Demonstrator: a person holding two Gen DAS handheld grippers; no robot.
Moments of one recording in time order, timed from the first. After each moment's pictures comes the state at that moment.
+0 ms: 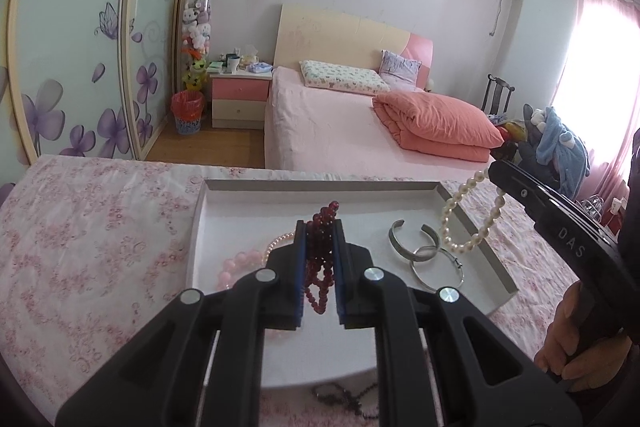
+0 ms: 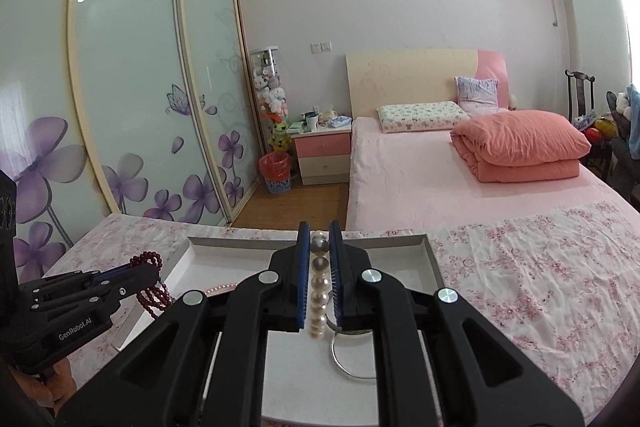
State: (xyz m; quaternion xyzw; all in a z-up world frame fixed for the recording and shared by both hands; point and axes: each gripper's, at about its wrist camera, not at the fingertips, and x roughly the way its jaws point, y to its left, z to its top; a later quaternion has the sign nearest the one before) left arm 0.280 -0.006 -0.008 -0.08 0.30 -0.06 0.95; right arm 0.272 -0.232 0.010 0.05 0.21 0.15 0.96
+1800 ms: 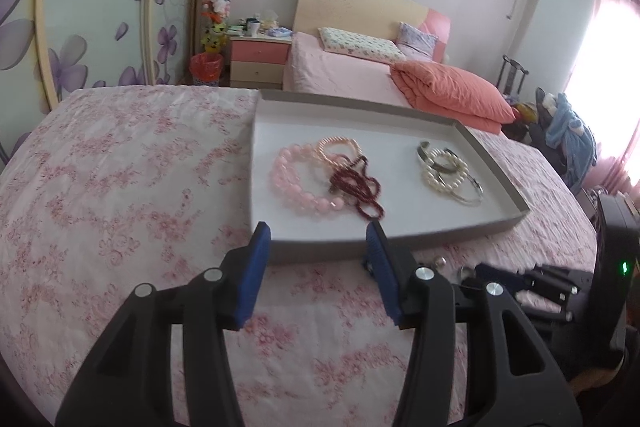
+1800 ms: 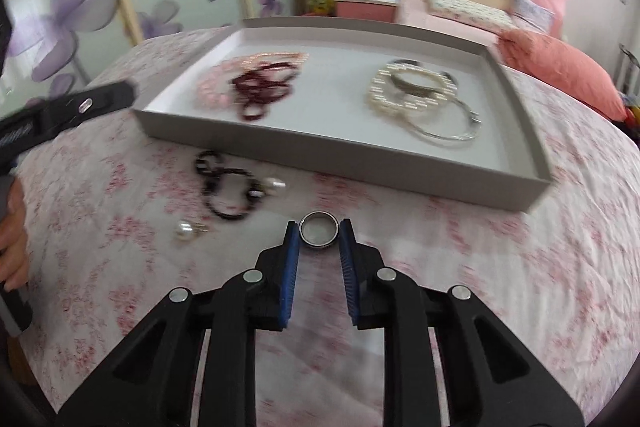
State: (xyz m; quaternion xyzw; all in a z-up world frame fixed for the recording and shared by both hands) left arm 0.201 0.027 -0.046 -0.09 0.36 -0.05 0.93; right arm 0.193 -0.206 -0.084 -0.05 0.42 0.20 0.88
